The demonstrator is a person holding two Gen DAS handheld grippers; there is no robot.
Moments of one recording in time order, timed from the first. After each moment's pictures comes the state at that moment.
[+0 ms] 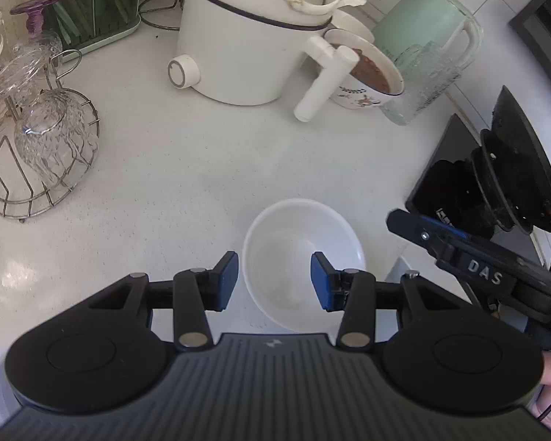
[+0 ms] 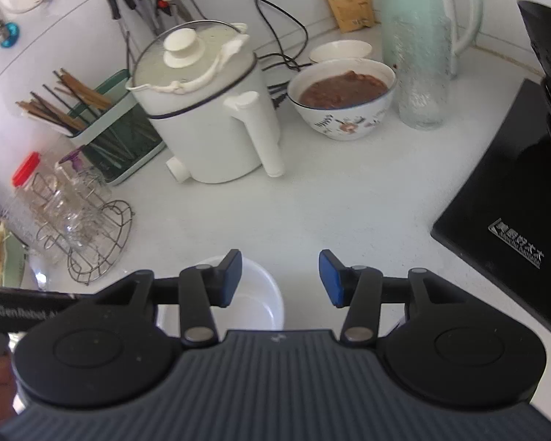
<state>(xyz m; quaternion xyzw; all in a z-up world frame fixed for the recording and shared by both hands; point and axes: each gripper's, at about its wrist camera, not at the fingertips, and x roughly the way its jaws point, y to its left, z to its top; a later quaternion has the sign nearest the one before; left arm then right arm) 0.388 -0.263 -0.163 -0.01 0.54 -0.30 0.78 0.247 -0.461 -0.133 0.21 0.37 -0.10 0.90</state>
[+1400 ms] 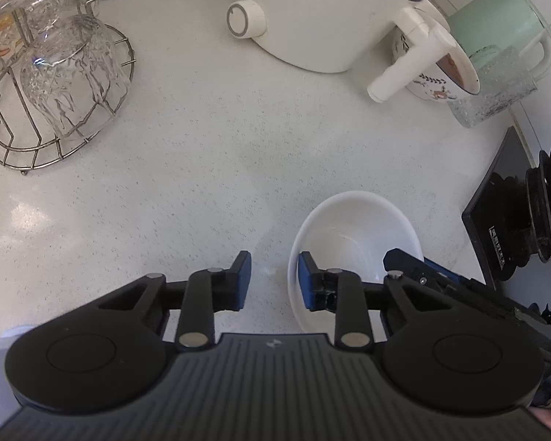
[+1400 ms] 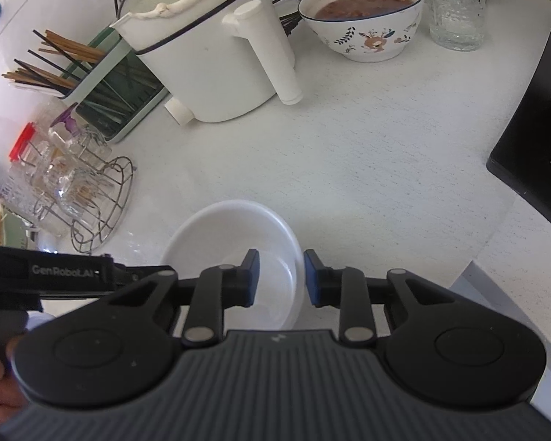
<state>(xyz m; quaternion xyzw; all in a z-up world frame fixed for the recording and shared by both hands) 0.414 -0.264 -0.213 -0.04 0.60 -0.22 0.76 0.277 -0.450 -0.182 0.25 0.43 -0.05 0.86</state>
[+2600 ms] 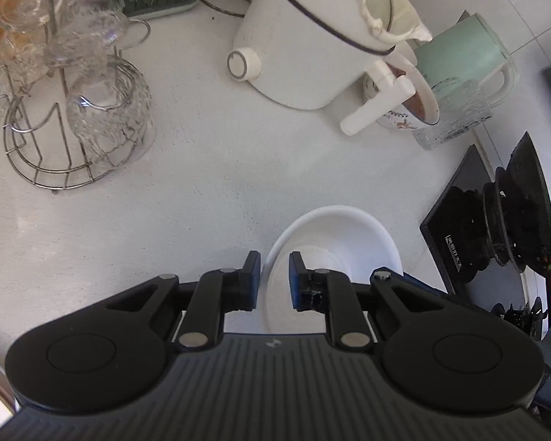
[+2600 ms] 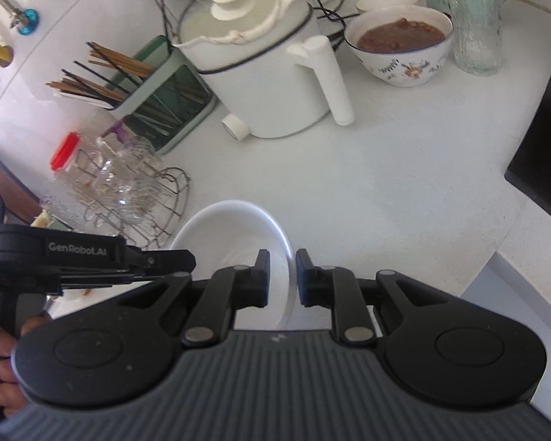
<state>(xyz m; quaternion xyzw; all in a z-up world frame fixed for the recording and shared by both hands) 0.414 -0.213 -0.156 -0.08 0.58 -0.26 0.76 0.265 -0.414 -0.130 0.26 0.41 -0.03 0.87</state>
